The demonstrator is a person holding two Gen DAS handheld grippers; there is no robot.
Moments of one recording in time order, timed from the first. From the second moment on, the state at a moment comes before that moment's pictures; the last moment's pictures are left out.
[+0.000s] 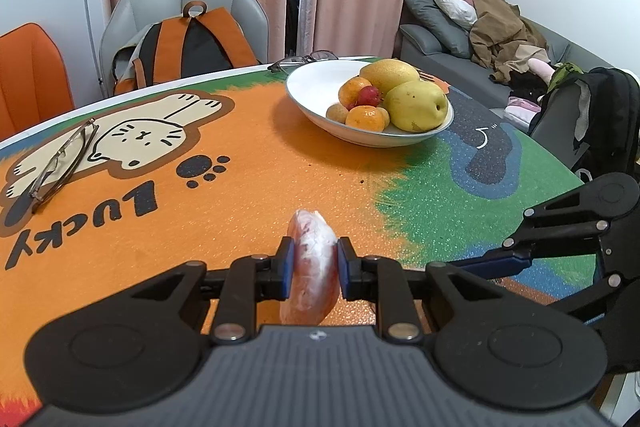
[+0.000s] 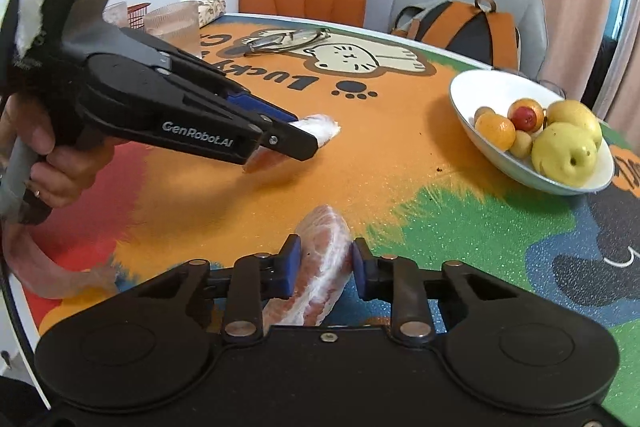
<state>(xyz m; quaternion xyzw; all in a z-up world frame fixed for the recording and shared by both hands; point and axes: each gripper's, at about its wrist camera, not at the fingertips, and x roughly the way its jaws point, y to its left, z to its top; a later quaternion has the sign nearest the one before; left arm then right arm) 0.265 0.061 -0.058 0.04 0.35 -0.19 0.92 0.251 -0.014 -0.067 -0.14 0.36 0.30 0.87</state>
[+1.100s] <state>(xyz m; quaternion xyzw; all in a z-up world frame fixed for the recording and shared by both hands) 0.302 0.023 -0.045 0.04 0.34 -0.21 0.92 0.302 -0.086 -0.041 -0.08 0.35 0.24 0.90</state>
